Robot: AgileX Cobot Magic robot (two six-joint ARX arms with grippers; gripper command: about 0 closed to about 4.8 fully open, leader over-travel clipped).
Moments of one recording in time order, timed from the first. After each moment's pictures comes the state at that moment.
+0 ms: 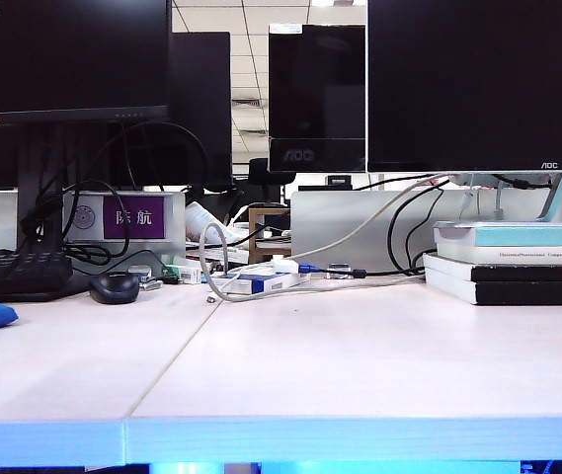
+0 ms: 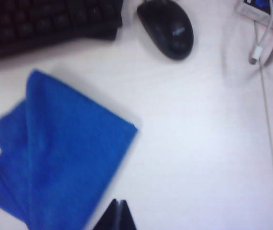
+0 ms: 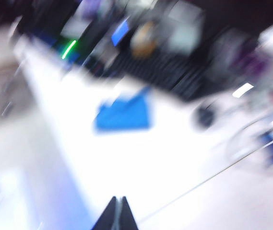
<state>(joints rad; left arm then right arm) -0.04 1.20 1.15 -0.75 0.02 -0.07 0.83 0.97 1.23 -0.57 -0.22 -0.05</state>
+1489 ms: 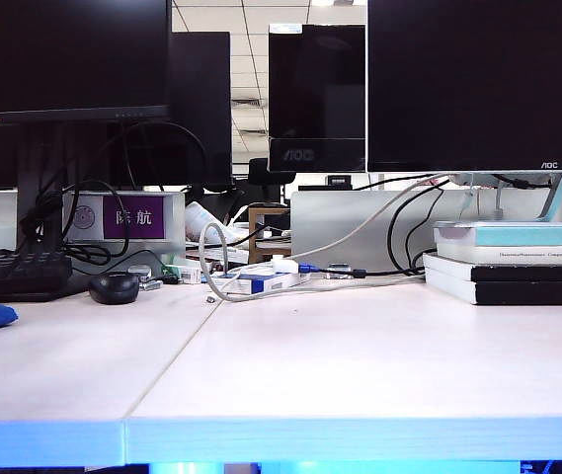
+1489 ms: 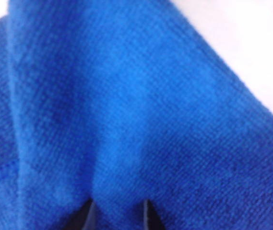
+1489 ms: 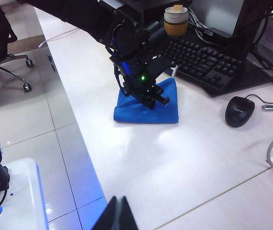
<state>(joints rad) 0.13 1.79 1.16 -0.55 0.00 -0.09 0.92 1.07 1.23 -0.49 -0.21 -0.05</state>
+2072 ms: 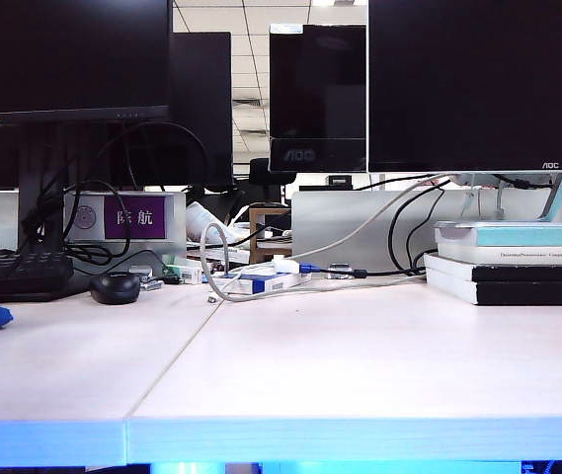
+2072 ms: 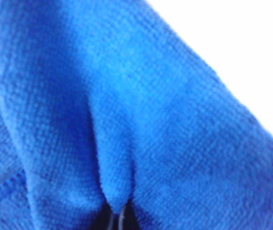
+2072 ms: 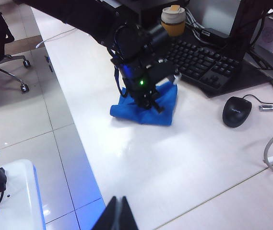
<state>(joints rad) 0.08 1.81 1.18 -0.61 -0.03 0.07 0.92 1.07 1.23 -0.49 -0.20 -0.05</state>
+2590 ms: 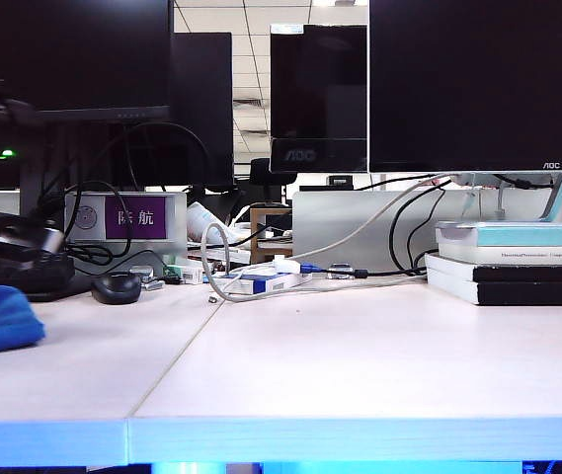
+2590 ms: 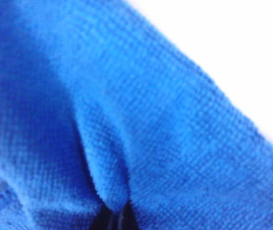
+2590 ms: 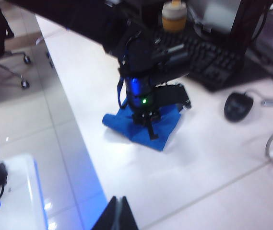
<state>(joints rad) -0.13 1.80 1.18 -0.80 -0.09 0.16 0.92 1.07 1.23 -0.51 -0.20 -0.05</state>
